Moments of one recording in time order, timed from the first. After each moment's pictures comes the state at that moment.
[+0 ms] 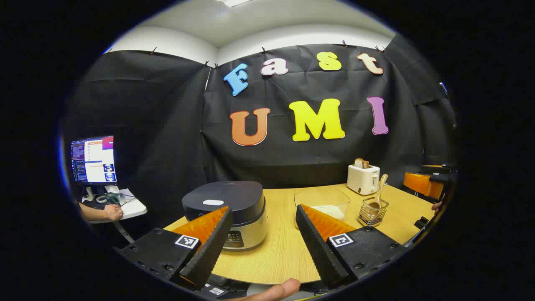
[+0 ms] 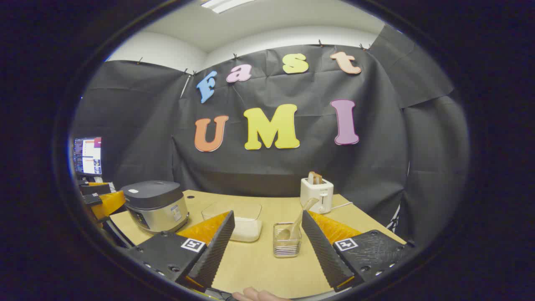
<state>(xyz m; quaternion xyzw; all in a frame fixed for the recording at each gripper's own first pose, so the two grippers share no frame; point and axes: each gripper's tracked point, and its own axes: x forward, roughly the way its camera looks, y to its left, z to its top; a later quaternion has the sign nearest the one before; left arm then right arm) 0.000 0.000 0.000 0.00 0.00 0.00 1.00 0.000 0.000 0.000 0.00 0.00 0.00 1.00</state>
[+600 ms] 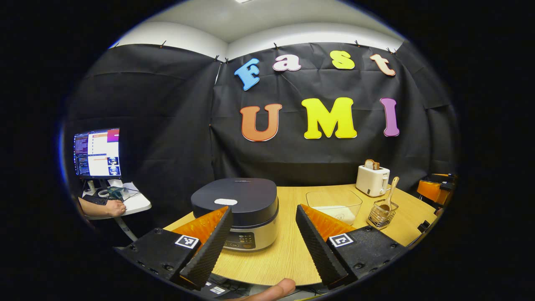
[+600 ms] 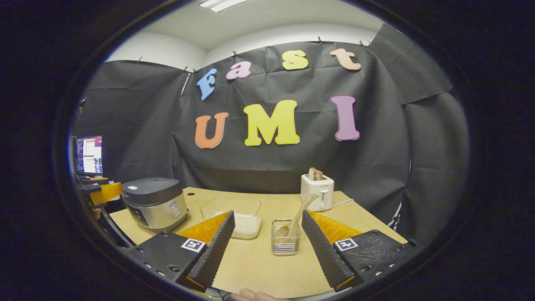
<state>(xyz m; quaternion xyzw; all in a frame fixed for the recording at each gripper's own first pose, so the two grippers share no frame) 0.014 0.032 -0.004 -0.02 0.02 0.03 1.00 0.005 -0.007 -0.013 0.00 0.02 0.00 1.00</state>
